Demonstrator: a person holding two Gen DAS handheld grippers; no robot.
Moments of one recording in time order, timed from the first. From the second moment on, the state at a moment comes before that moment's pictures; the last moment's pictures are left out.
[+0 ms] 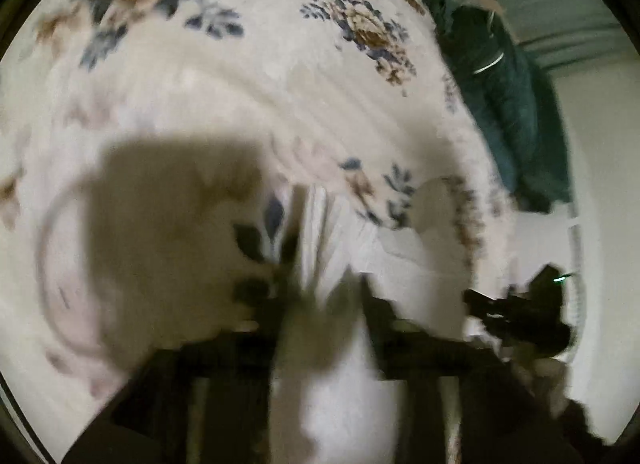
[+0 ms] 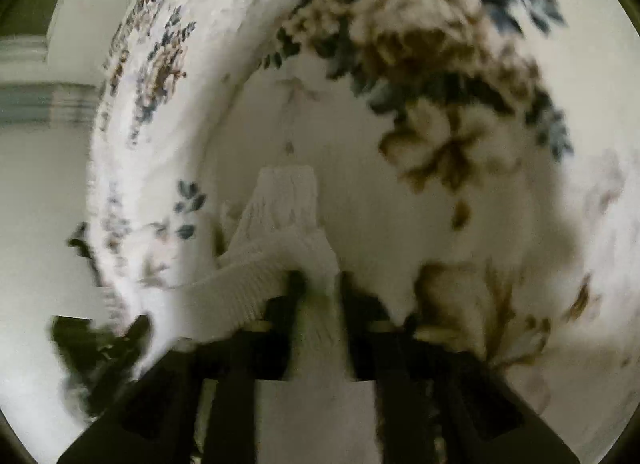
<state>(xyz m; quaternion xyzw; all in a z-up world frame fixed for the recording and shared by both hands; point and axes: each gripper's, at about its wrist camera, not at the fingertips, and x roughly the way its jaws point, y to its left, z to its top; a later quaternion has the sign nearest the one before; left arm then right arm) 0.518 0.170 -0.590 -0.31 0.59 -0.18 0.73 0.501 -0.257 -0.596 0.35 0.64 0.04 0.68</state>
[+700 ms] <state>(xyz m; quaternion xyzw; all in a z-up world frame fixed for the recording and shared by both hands) 0.469 0.131 -0.632 -0.39 0.59 -0.28 0.65 0.430 -0.174 -0.676 0.47 0.65 0.24 0.56</state>
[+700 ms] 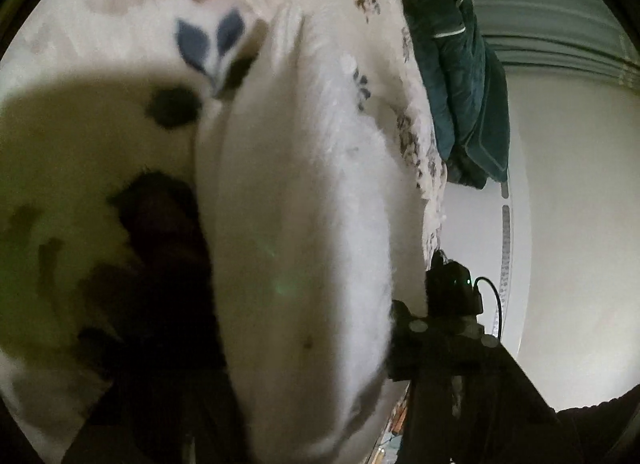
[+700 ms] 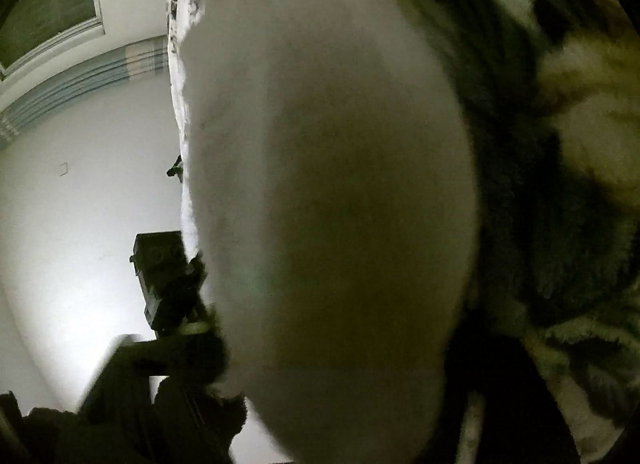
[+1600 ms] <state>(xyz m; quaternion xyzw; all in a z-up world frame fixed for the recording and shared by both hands) 0.689 0.121 -0.502 -0.35 0.48 -0.32 0.74 0.634 -0.177 -0.513 0.40 0.53 0.23 0.71</state>
